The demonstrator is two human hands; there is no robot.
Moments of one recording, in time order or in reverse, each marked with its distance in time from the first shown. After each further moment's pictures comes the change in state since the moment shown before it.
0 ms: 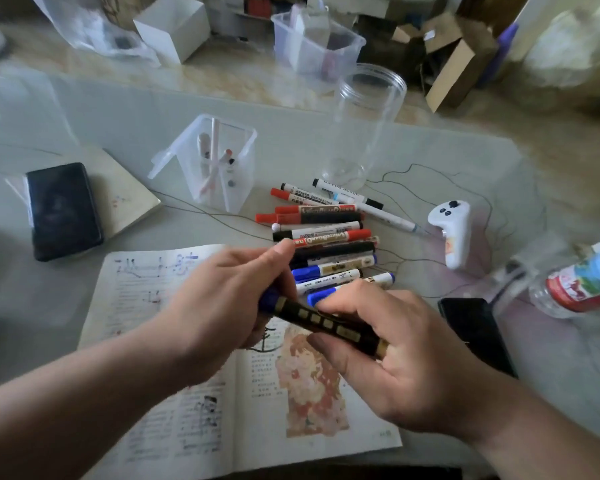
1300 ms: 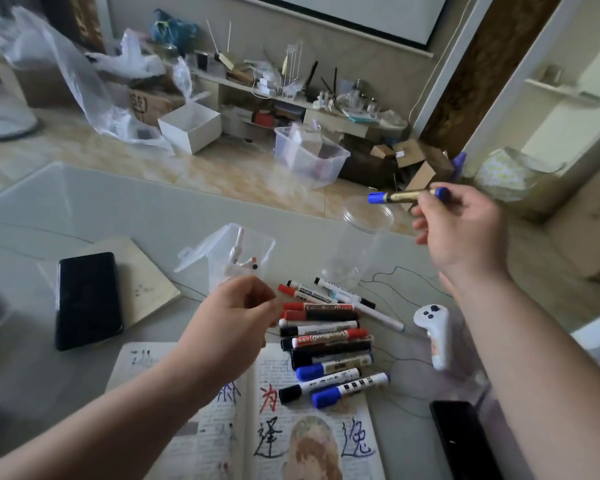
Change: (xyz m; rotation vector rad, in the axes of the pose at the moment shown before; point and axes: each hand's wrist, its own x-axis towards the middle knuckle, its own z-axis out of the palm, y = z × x) left_hand 0.028 0.055 -0.041 0.397 0.304 0.235; right_hand 0.163 0.024 -0.115 0.174 0.927 0.281
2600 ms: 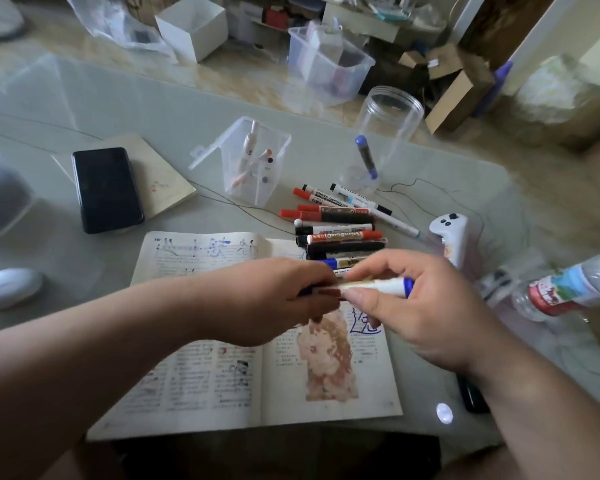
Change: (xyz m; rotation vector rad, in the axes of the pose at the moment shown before) left_hand -0.054 -0.021 0.003 0.625 -0.744 0.258; right_hand -0.185 -0.004 -0.049 -0.177 -0.850 0.205
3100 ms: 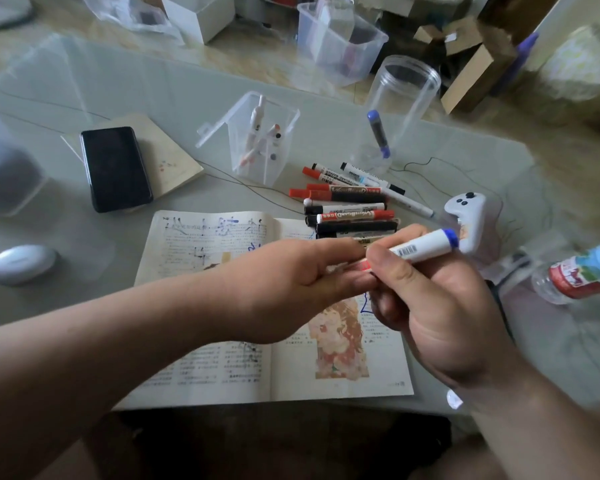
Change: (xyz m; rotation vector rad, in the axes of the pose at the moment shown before) left_hand -0.013 0.015 0.014 -0.240 0.101 0.096; right_hand -0.018 0.001 0.032 0.568 0.123 -0.063
